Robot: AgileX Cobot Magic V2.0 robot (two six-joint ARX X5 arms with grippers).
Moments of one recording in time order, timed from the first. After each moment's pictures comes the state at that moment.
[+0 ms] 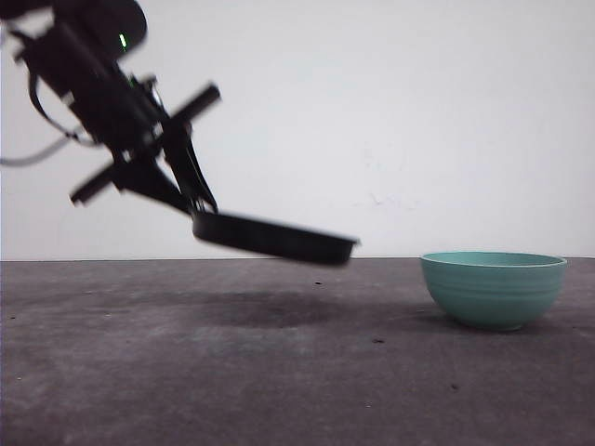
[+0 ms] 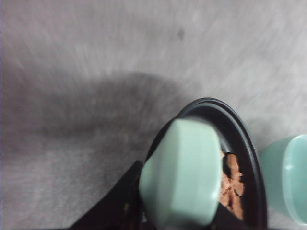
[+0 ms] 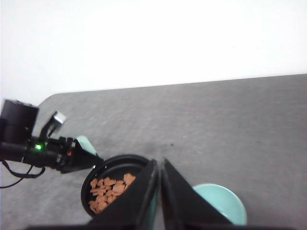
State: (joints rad) left arm -0.32 1.74 1.21 -0.30 0.40 -0.51; right arm 0.23 0.59 1.02 -0.64 -0.21 0.31
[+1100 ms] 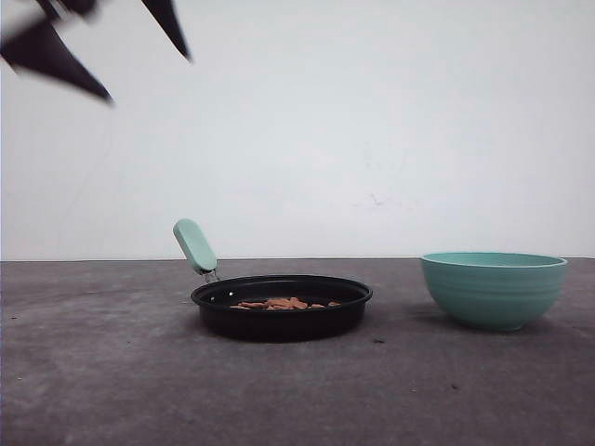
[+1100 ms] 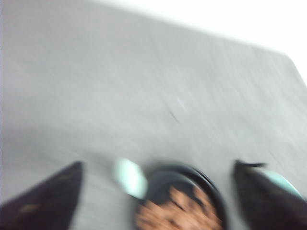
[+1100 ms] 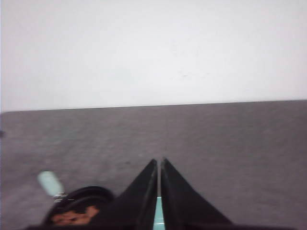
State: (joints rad) left arm -0.32 1.21 1.22 -0.50 0.06 -0.38; right arm 0.23 0.49 1.02 -0.67 -0.01 0.18
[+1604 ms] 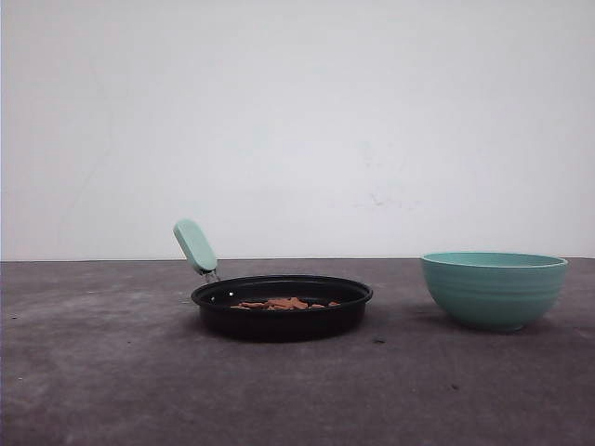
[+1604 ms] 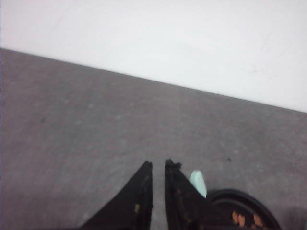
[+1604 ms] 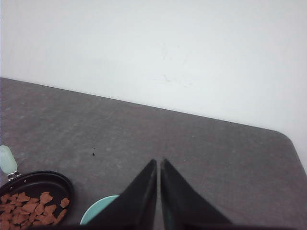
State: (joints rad) left arm -0.32 0.64 0.95 -0.58 -0.21 -0.32; right arm 0.23 0.49 0.99 -0.63 0.00 -0.05
